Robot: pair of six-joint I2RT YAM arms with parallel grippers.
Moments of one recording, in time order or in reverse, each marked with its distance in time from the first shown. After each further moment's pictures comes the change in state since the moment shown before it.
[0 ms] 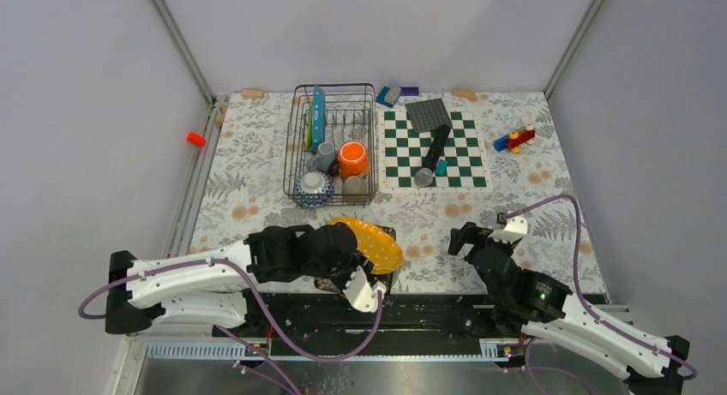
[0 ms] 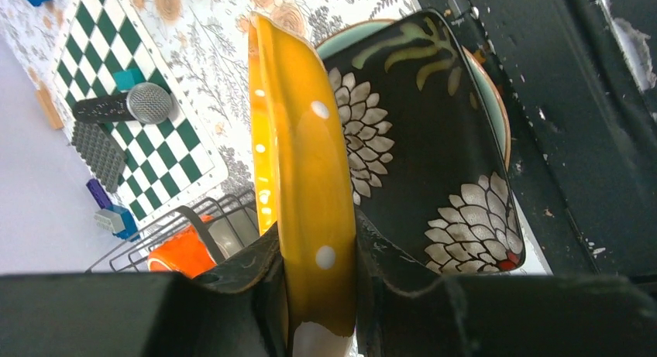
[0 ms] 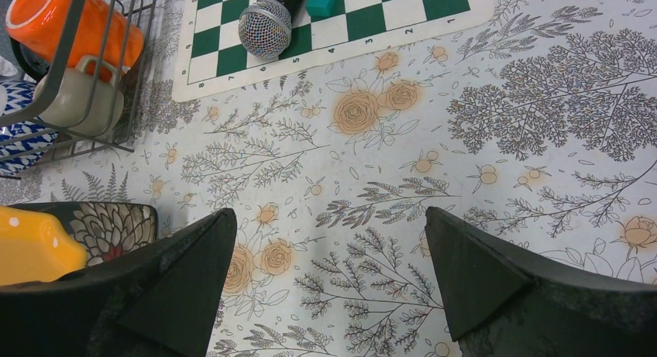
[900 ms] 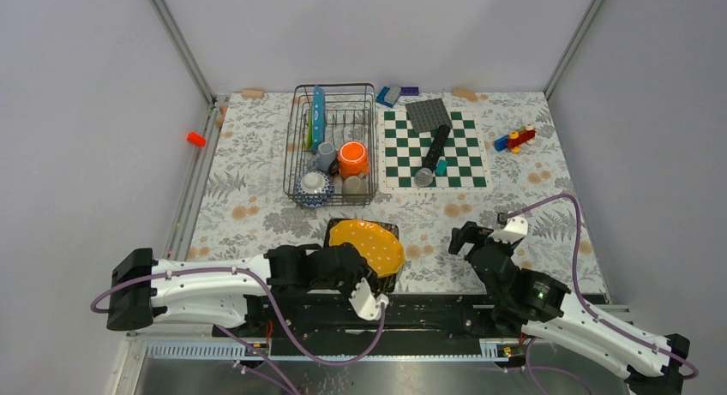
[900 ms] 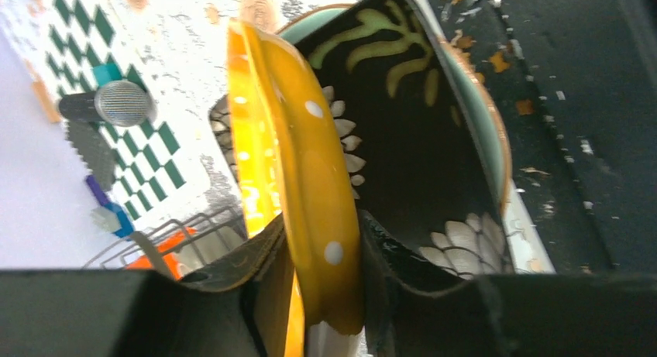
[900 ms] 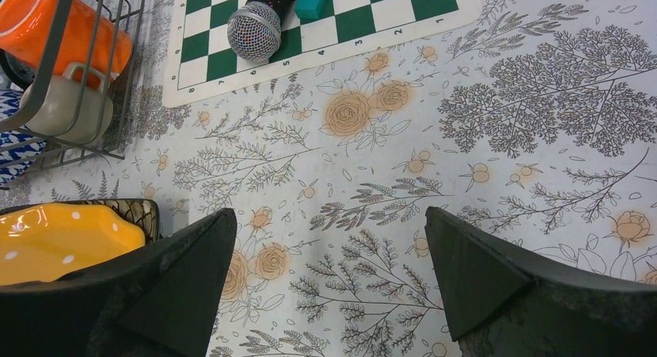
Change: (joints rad) left arm -0.031 0.016 -0.303 0.347 -0.115 0.030; right arm 0.000 0.023 0.000 -0.005 0.025 0.025
